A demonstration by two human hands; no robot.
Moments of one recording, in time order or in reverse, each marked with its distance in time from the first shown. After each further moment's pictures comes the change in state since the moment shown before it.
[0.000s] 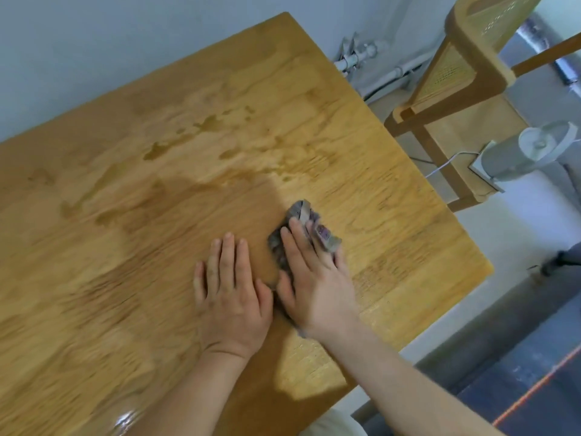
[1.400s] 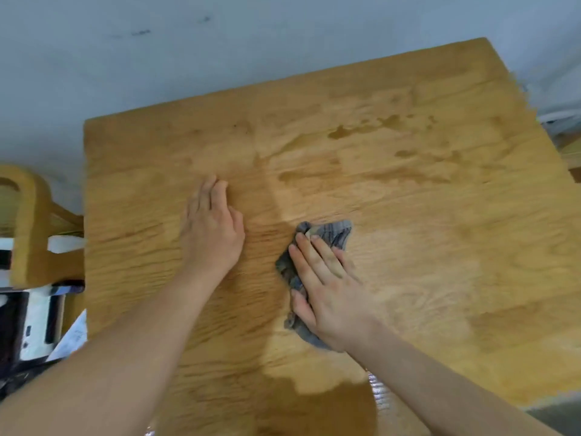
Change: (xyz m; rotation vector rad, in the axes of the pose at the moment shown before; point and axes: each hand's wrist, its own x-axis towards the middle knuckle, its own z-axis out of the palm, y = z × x) left_hand 0.025 -0.227 -0.061 -0.080 0.022 -0.405; right_hand 0.013 -0.148 0.056 -0.103 -0.202 -0.485
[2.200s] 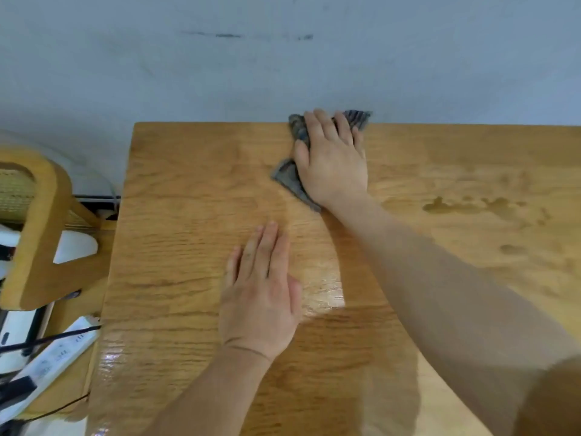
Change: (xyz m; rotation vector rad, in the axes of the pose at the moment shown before) left_hand 0.015 -0.029 0.007 -0.012 -0.032 0.034; right_hand 0.325 -0.011 -0.024 0.027 0.134 0.144
